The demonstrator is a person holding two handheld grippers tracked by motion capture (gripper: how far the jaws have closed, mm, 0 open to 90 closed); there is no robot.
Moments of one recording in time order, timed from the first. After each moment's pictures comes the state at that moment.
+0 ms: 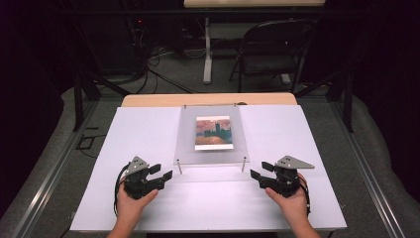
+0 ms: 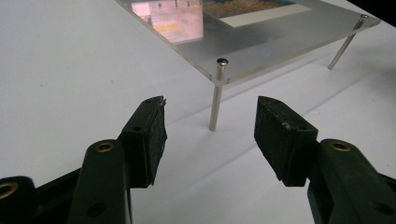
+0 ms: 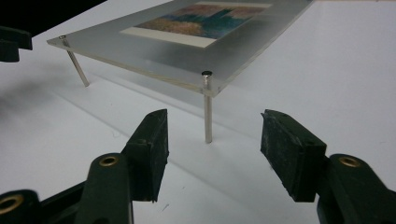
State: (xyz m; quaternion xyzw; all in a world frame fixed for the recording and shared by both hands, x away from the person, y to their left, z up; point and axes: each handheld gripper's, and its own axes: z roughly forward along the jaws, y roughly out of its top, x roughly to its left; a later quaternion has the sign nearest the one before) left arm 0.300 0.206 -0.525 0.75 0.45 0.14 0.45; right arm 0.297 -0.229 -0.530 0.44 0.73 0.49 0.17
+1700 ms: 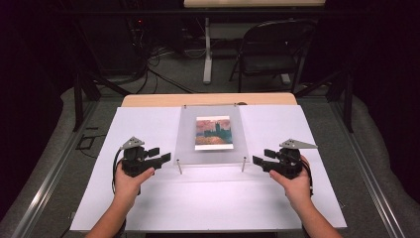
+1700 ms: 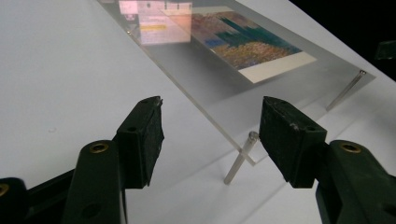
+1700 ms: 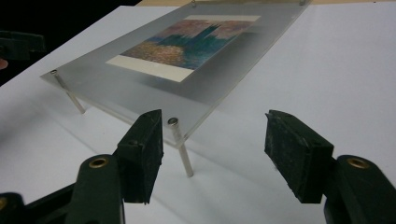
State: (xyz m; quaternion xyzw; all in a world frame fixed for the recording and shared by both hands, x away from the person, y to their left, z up) left arm 0.358 0.218 -0.503 0.74 0.47 0.09 0.48; right arm 0.342 -0.244 -0.513 0.46 0.72 0.50 0.13
